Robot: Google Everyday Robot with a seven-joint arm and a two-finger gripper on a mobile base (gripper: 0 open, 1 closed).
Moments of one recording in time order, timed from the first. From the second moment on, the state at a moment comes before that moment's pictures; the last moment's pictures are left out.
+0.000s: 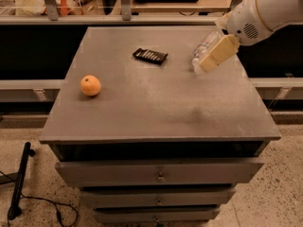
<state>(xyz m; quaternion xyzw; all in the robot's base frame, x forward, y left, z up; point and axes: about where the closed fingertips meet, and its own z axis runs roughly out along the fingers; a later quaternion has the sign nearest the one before) 0.599 -0.164 0.962 -0.50 0.77 0.12 0.36</state>
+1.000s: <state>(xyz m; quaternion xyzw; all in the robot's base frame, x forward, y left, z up) 0.682 -0.131 0.931 -0.54 0.75 0.13 0.36</state>
